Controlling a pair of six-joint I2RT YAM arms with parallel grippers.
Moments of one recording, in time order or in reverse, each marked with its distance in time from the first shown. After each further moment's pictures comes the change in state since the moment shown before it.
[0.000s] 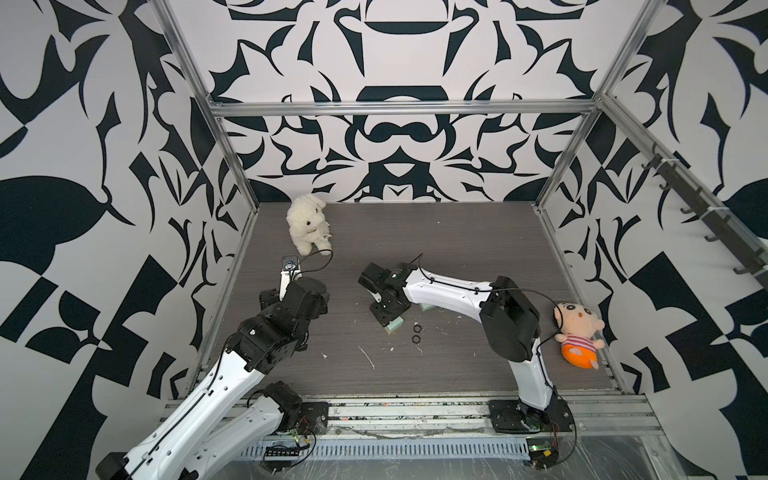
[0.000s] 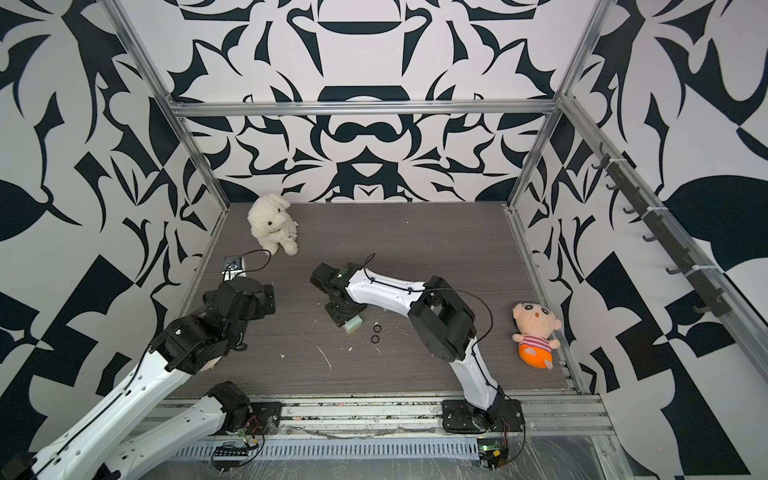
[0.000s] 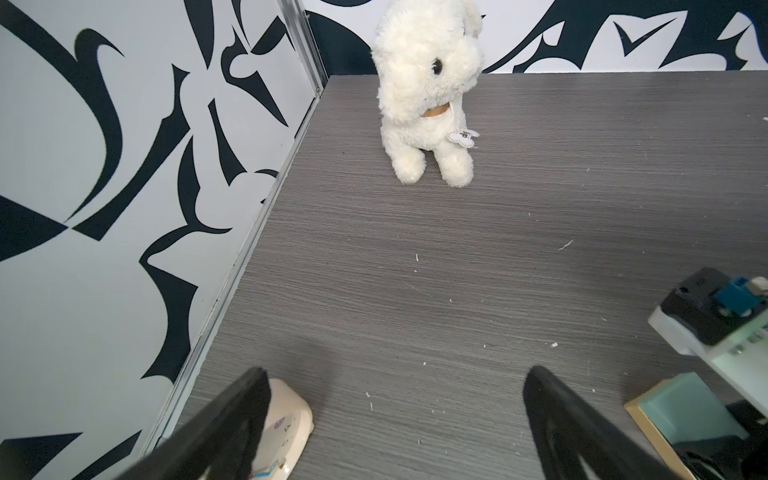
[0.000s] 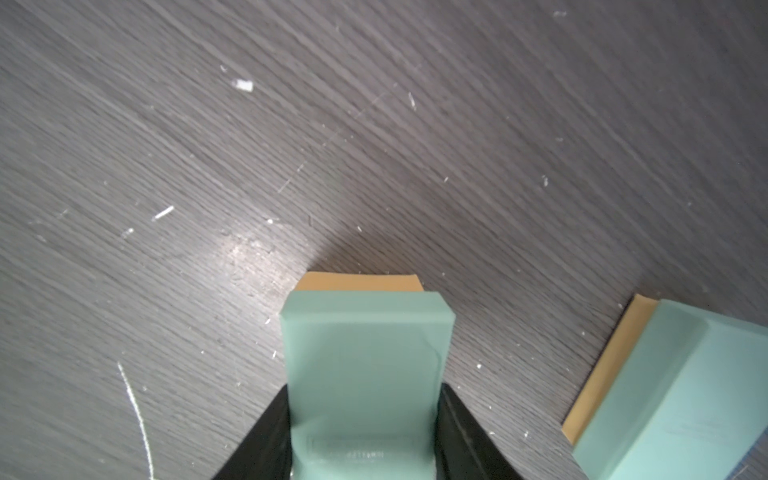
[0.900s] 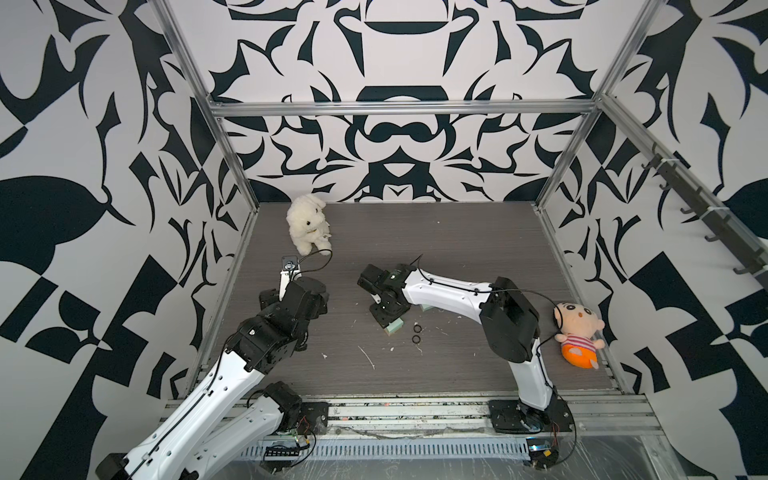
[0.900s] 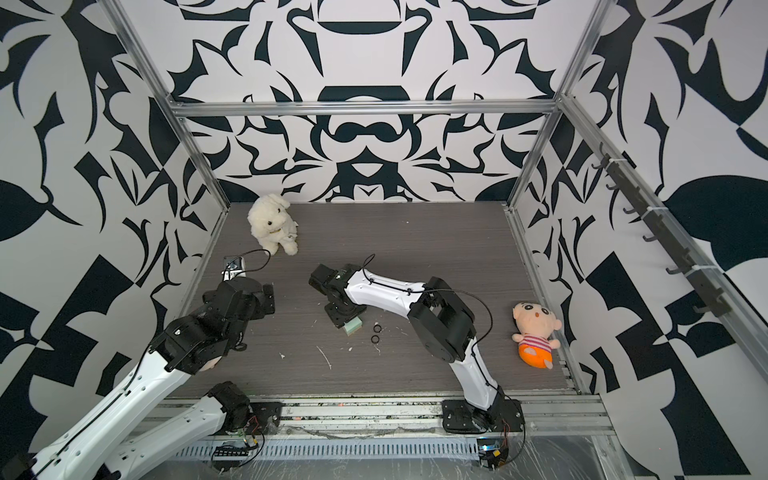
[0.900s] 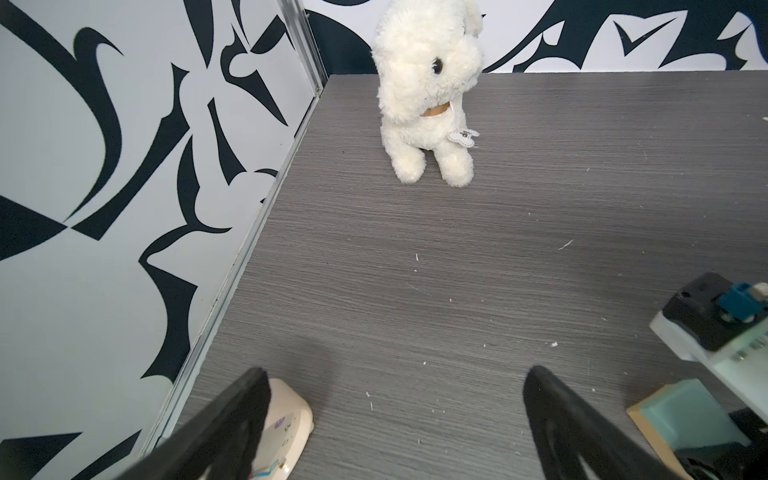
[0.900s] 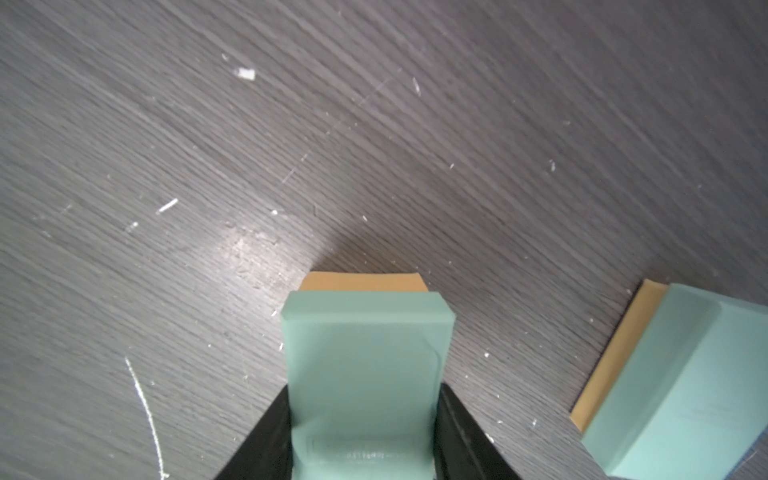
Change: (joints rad) left arm 0.004 -0.002 0.000 0.000 0.006 0.002; right arm 0.012 0.000 0.006 -0.019 0.002 0.031
